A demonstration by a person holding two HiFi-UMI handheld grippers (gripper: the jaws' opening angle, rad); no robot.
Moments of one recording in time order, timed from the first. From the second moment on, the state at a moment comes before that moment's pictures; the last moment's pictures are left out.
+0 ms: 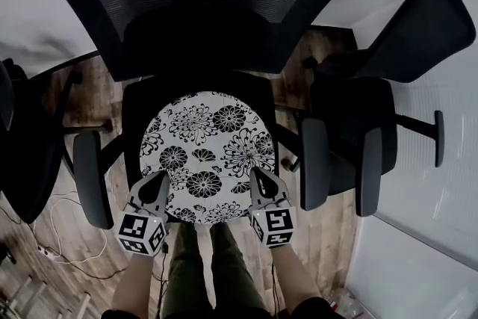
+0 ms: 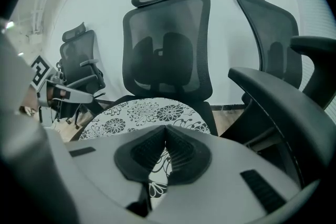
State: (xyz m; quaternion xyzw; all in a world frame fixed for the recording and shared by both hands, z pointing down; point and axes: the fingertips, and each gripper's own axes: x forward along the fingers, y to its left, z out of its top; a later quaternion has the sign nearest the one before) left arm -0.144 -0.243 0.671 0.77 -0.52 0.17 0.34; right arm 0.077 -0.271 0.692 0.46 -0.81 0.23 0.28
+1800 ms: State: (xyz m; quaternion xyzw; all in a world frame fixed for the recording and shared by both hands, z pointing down) left arm -0.151 -0.217 0.748 0.72 -0.54 0.22 0.38; right arm 0.089 -0.249 0.762 0.46 -0.79 0.25 0.32
